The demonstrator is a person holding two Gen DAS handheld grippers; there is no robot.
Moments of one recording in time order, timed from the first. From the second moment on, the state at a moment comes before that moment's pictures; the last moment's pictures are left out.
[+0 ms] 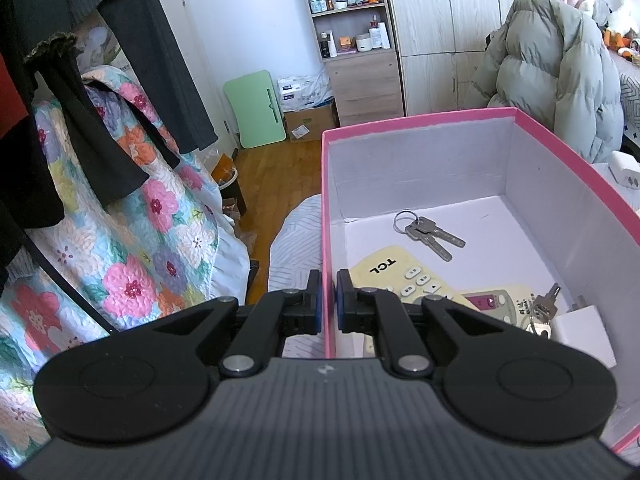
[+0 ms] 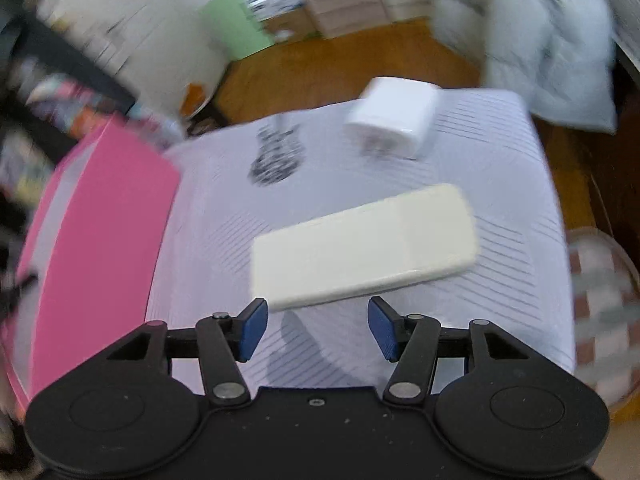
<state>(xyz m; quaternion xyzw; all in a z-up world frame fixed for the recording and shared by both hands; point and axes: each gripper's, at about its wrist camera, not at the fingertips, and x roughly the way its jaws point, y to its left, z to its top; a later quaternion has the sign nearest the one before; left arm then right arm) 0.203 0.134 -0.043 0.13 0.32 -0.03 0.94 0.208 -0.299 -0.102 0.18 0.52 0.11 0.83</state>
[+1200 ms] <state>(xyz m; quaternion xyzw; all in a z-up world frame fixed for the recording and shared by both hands) 0.202 0.135 -0.042 0.15 0.31 -0.03 0.94 0.258 -0.222 -0.082 -0.26 0.50 0.35 0.75</state>
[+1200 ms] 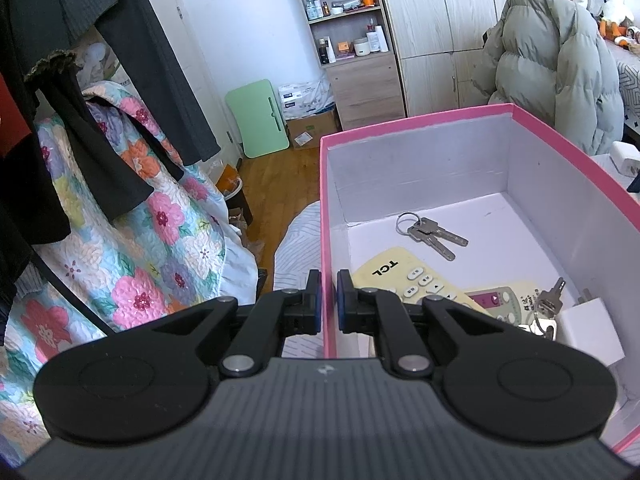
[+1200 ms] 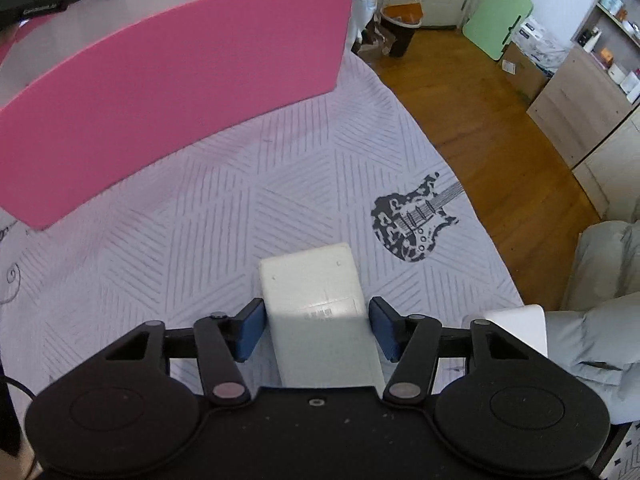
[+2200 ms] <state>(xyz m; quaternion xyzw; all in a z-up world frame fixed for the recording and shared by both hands) 0.197 0.128 -0.044 0.16 0.29 -0.01 0.94 0.166 -0.195 0.010 -0.17 0.31 0.25 0.90</state>
